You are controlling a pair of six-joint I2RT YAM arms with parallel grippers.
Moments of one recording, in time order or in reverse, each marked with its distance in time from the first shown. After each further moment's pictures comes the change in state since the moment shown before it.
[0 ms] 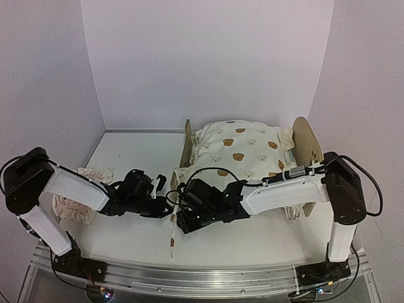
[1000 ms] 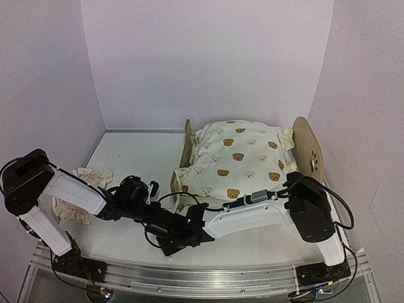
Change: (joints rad) left arm 0.005 -0.013 -0.075 -0.015 -0.066 -0.050; right arm 0.173 0.283 0.332 -0.229 0.097 0.105
